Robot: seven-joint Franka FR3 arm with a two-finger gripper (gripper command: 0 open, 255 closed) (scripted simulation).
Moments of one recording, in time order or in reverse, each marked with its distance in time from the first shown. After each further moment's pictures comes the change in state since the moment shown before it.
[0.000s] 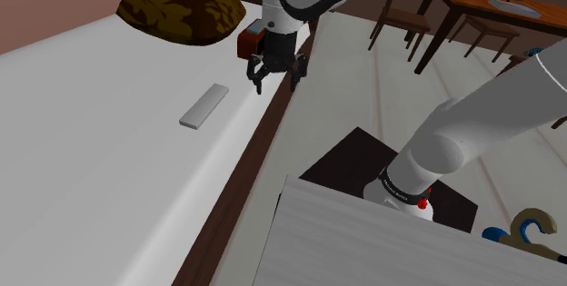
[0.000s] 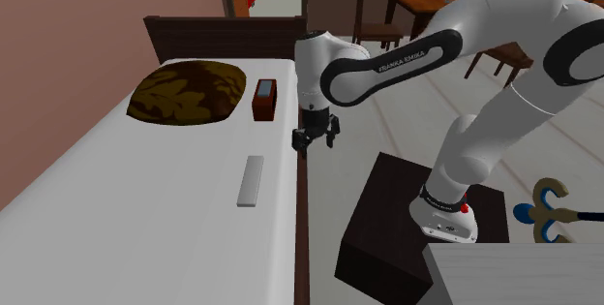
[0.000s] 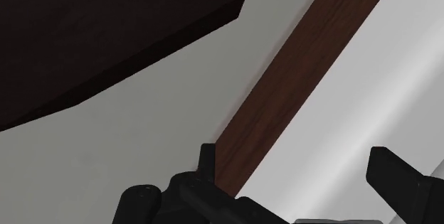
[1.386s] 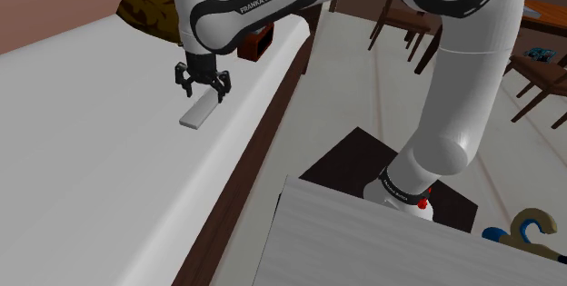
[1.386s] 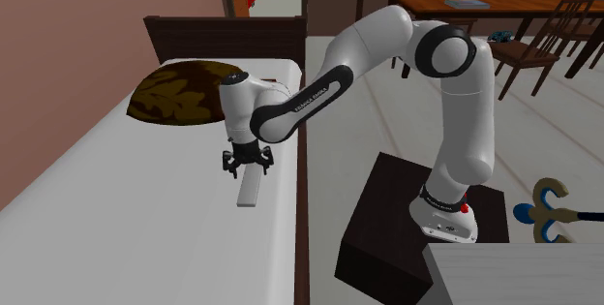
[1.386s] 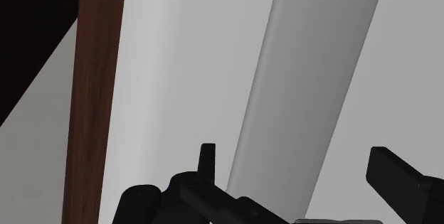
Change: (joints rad) arm 0.074 0.718 0.070 0.532 -0.393 0.226 0.704
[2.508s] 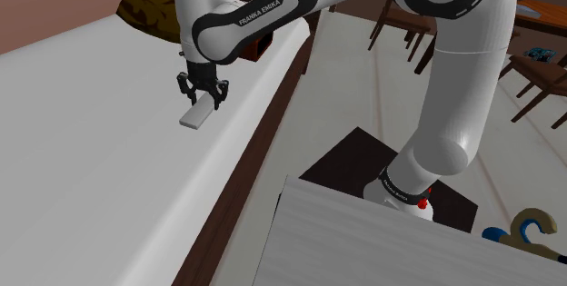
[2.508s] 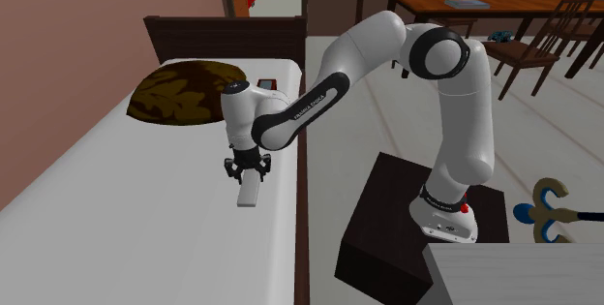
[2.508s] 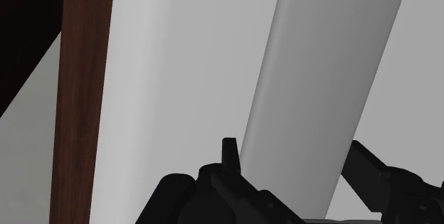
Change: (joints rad) arm 0.008 0.035 -0.010 -0.015 -0.021 0.048 0.013
